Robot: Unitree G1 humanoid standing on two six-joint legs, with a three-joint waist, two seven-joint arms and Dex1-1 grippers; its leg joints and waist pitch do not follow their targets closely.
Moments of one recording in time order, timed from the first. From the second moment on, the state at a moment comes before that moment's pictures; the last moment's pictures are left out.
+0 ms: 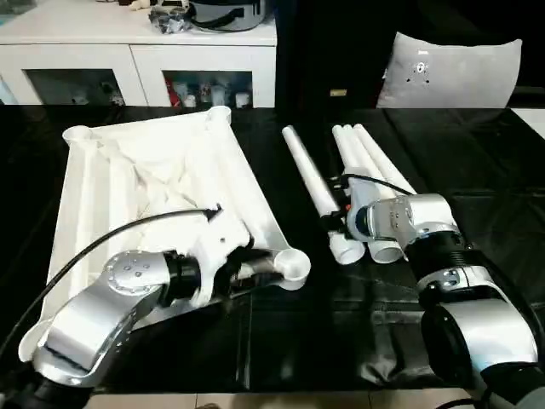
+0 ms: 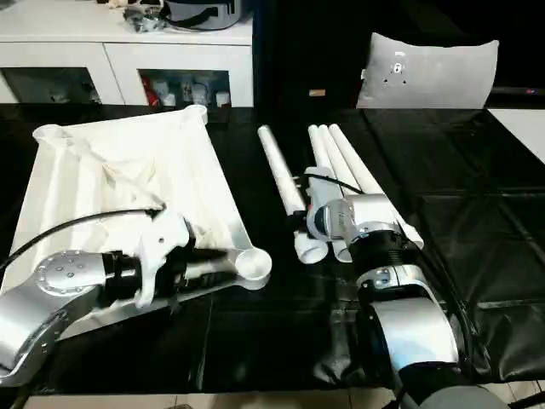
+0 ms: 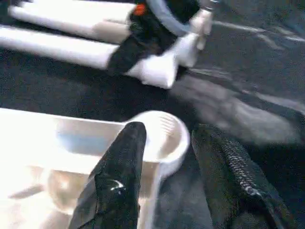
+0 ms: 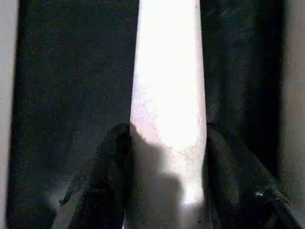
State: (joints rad) left arm -0.25 0.51 -0.23 -0.38 -0.29 0.70 -0.72; right arm -0.87 -0.17 -0.08 0.79 0.16 0.88 0.22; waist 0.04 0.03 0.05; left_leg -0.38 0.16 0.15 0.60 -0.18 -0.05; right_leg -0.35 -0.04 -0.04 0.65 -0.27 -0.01
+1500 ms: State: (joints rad) left arm -0.68 0.03 0.14 -0.18 -0.67 0.88 -0.31; right arm -0.39 -0.13 -0.10 -0.15 0.57 0.62 0.65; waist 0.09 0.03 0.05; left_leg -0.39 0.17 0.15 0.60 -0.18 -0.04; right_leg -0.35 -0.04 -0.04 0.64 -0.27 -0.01
